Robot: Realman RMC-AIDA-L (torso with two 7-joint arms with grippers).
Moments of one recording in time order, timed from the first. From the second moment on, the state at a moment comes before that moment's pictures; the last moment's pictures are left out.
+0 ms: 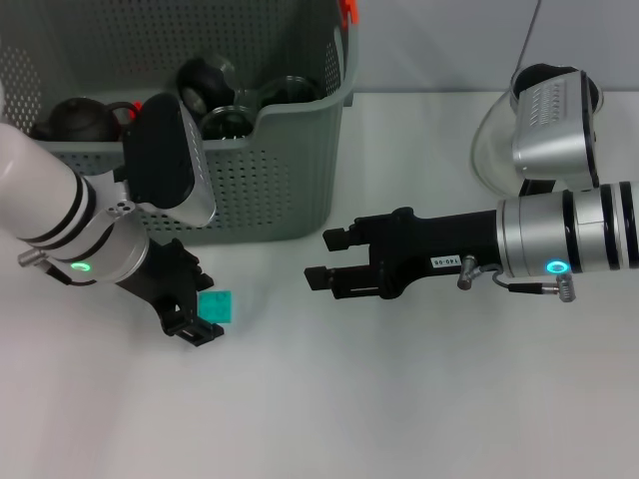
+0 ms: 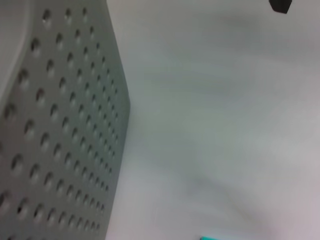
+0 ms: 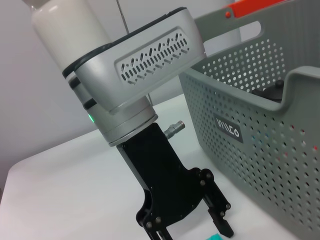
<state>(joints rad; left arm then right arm) -0.66 -2.17 1.12 0.99 2.74 1.35 -1.76 0.73 2.09 -1.22 -0.54 -1.75 -1.26 1.55</state>
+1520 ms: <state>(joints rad) -0.62 -2.08 0.55 1.16 2.23 1.93 -1.76 0.72 2.08 -1.22 -0.54 -1.75 -1.29 1.54</state>
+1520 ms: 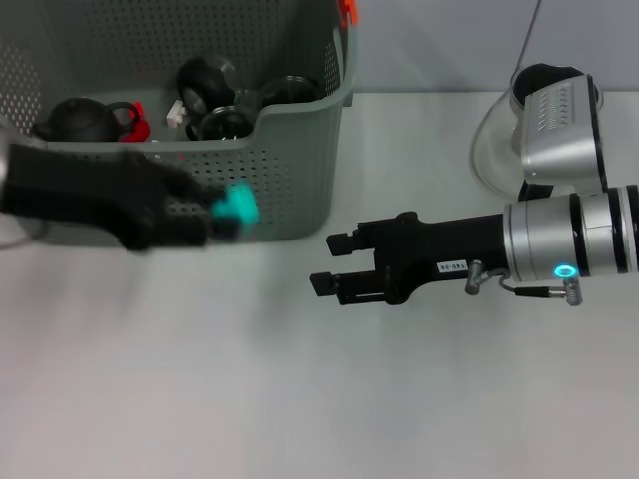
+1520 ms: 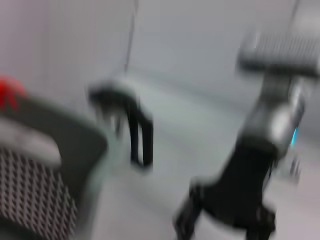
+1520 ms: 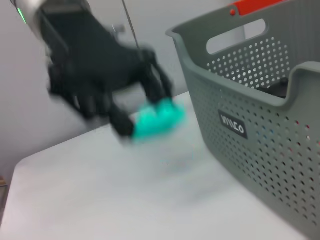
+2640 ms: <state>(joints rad) -0.73 -1.99 0.49 0.90 2.19 1.32 -1.84 0.71 2.08 -1.22 -0.54 -1.75 -1.32 1.55</state>
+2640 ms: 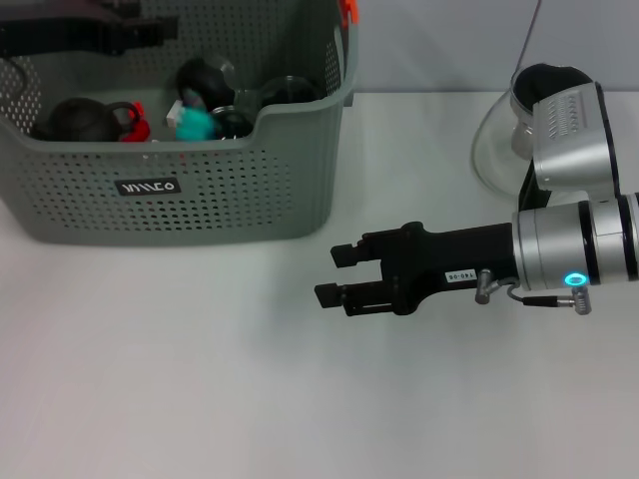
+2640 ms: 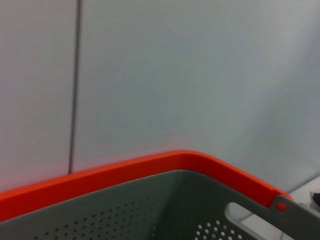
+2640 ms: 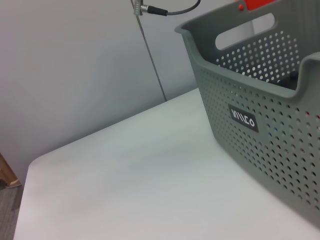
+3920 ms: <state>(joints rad) -0.36 -2.12 0.34 0.93 2.14 1.93 -1.38 0.73 2.10 -1.16 -0.56 -1.75 -1.42 1.35</state>
